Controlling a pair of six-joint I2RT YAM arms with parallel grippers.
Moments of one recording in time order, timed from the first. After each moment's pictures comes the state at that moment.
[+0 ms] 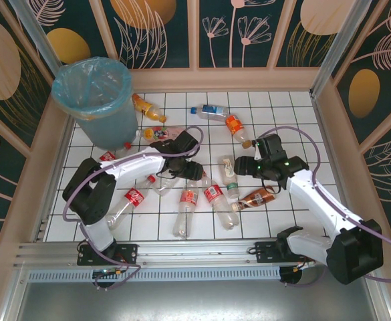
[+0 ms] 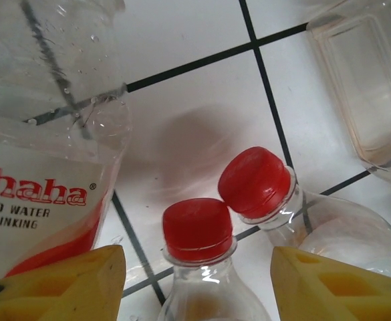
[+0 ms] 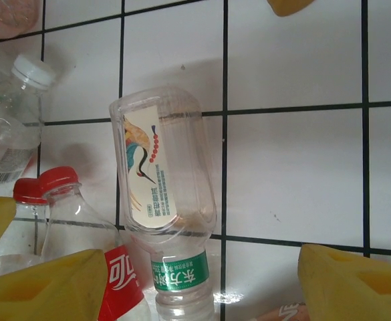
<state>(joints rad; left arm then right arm) -0.75 1.78 1.21 -0.59 0.13 -0.49 0.41 1.12 0.81 -0.66 -0.10 0.44</state>
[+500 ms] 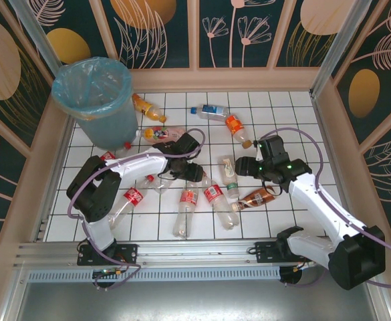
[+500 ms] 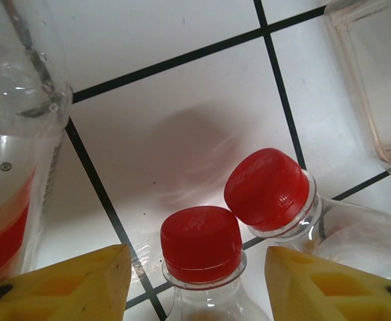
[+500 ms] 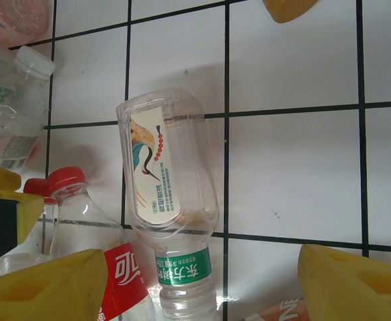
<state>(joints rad) -0.75 1.81 1.19 -0.56 0.14 -0.49 0.41 1.07 0.80 -0.66 -0.10 0.45</state>
